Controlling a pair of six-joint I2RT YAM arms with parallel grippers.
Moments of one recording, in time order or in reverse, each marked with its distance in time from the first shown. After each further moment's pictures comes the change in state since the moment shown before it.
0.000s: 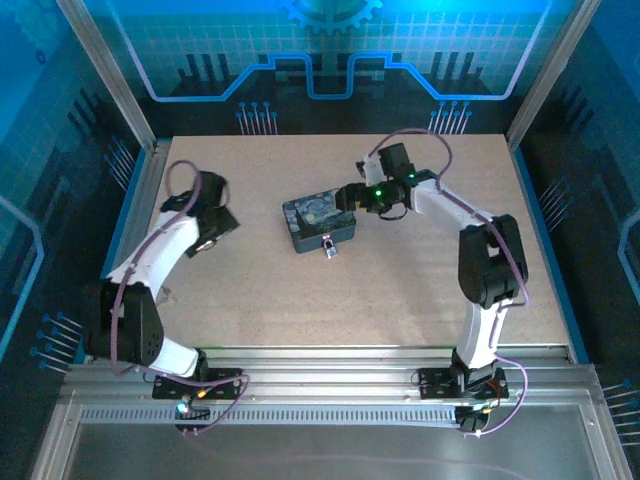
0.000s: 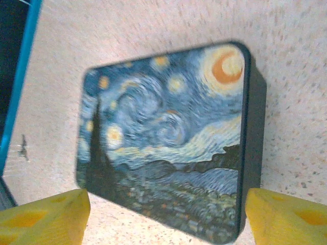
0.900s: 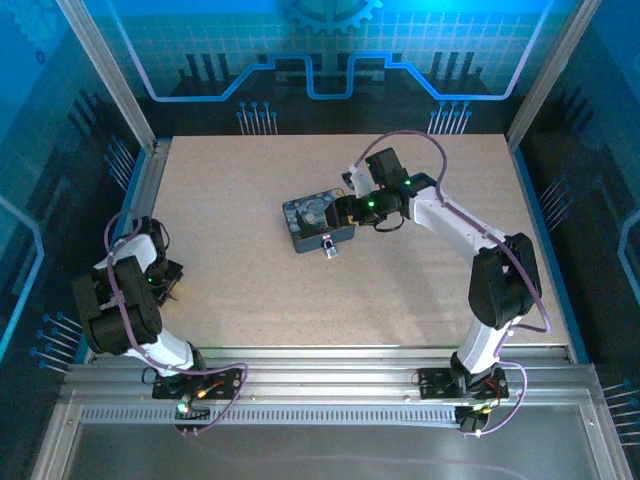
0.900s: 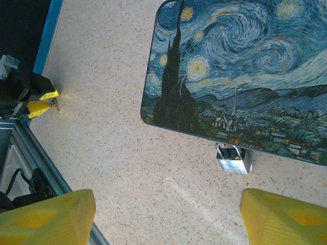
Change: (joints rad) left arm 0.482 0.119 -0.277 0.083 0.090 -0.019; right arm 0.120 -0.137 -0.031 -0.163 -0.010 -0.023
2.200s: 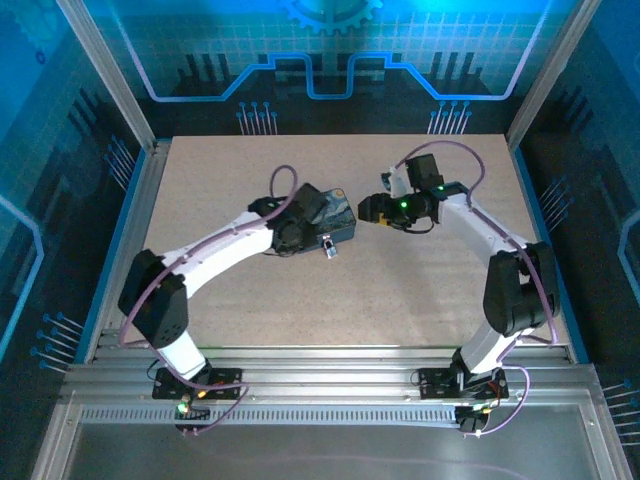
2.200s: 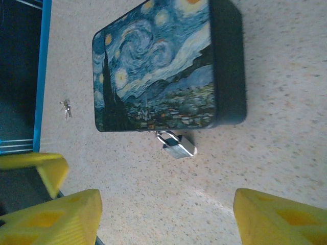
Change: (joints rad) left arm -1.111 0.126 0.544 -0.105 -0.035 -0.095; right arm -0.211 -0.101 -0.188 0.074 -0.066 0.083
